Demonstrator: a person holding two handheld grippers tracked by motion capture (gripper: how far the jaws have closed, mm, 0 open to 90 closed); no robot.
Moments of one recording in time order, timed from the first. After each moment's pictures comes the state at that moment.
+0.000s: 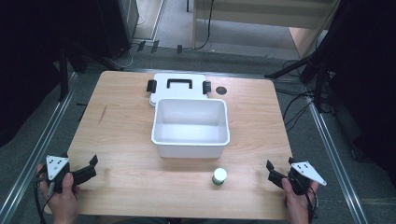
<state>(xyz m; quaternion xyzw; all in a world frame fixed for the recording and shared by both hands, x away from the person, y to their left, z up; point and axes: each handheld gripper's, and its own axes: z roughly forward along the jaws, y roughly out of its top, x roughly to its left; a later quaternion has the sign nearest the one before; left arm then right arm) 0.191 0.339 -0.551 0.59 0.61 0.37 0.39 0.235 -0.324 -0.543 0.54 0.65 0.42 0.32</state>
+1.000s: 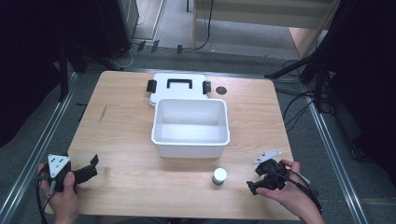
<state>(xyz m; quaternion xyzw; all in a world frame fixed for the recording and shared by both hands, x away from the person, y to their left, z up) 0.195 0.337 -0.551 0.59 0.61 0.37 0.38 0.248 -0.242 -0.486 0.40 0.90 0.14 0.12</state>
